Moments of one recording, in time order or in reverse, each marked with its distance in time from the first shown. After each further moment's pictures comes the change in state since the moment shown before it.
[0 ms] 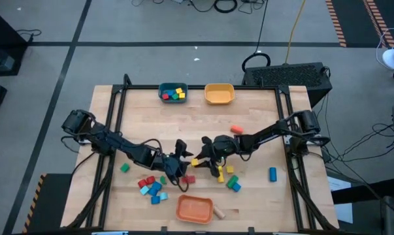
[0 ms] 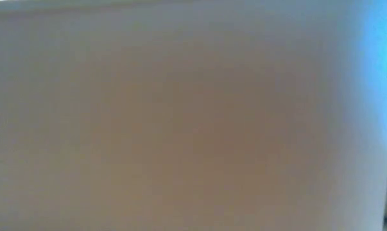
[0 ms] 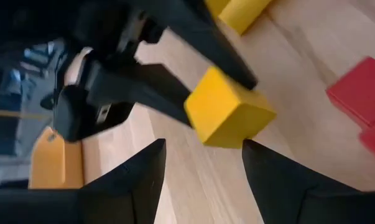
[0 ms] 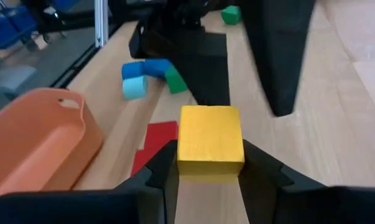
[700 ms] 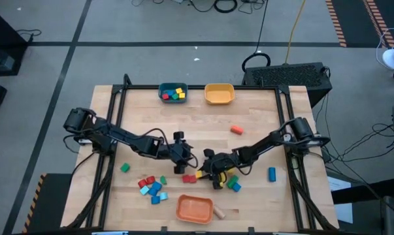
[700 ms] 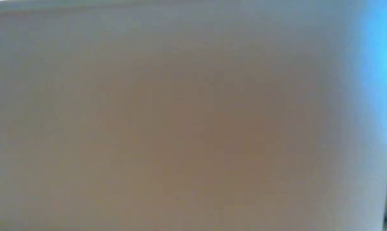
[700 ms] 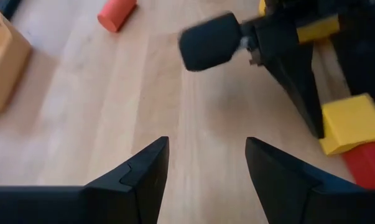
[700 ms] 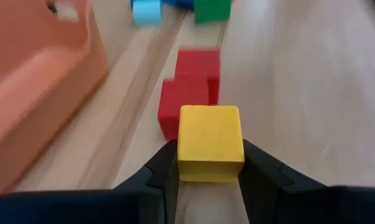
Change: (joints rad) left arm 0.142 0.001 0.000 -0.010 0.168 -0.515; right arm 0.152 0.100 0.000 -0.037 0.170 -0.069
